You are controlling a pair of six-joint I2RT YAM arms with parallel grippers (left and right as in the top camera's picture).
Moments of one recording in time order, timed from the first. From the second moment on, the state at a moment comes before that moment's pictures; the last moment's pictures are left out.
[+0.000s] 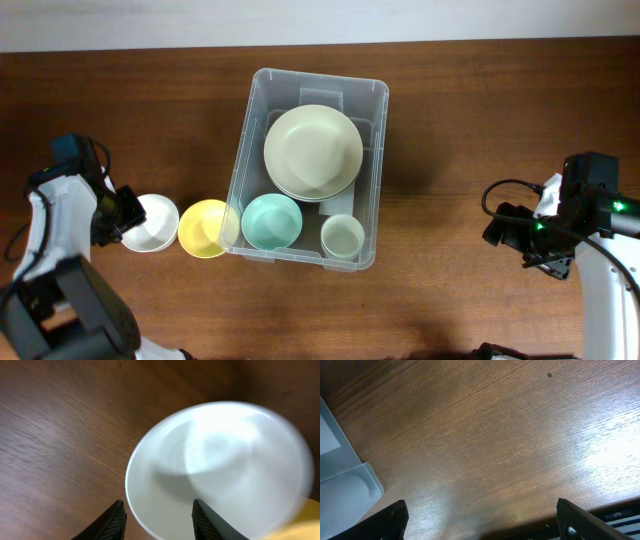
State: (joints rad) left arm 0.41 1.74 1.22 -0.98 -0.08 -0.18; right arm -0.32 1.23 1.10 -1.31 -0.15 0.20
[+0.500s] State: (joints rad) left arm 0.47 1.81 1.22 -0.94 -0.07 -0.19; right arm -0.32 1.23 1.10 -1.31 -0.15 0.20
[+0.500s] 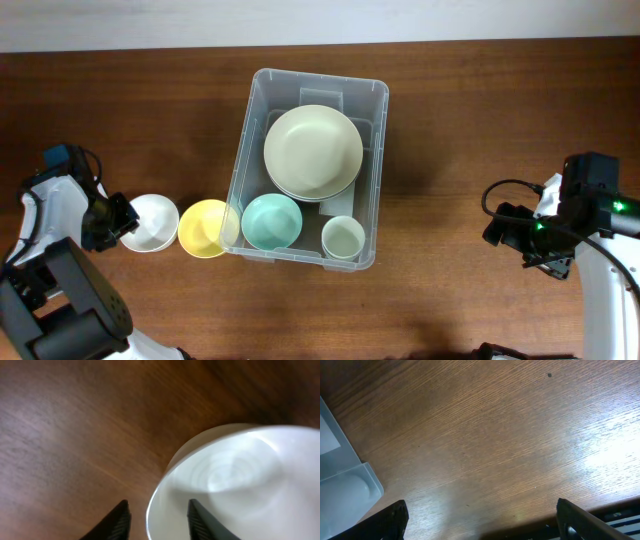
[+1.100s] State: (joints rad) left arm 0.47 1.80 1.14 -0.85 0.00 -0.19; right arm -0.32 1.23 1.10 -1.31 -0.15 0.20
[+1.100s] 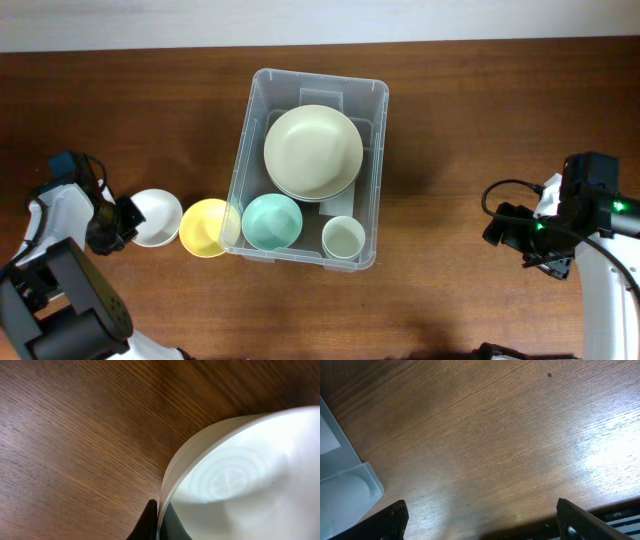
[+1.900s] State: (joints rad) left arm 0.12 1.26 1.26 -0.95 0.07 -0.19; right arm -0.32 1.23 1.10 -1.31 -0.15 0.20
